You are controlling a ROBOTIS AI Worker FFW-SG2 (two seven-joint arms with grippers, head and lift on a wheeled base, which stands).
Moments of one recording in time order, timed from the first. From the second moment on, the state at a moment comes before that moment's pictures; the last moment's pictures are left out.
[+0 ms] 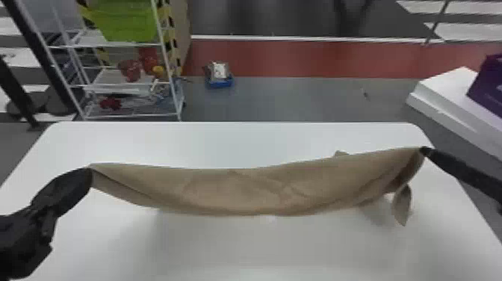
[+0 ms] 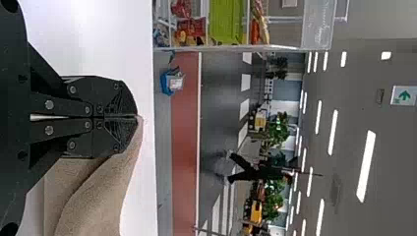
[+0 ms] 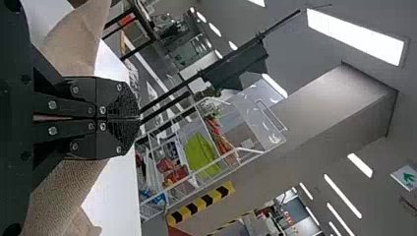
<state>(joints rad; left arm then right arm) 0.65 0.04 0.44 -2.50 0.28 0.56 -0.41 0.11 -0.22 -0.66 -1.89 -0.49 0.86 1.24</state>
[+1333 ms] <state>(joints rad) 0.71 0.00 0.44 -2.41 0.19 0.45 -0.39 0.17 -0.37 -0.73 -1.66 -0.22 0.81 1.36</state>
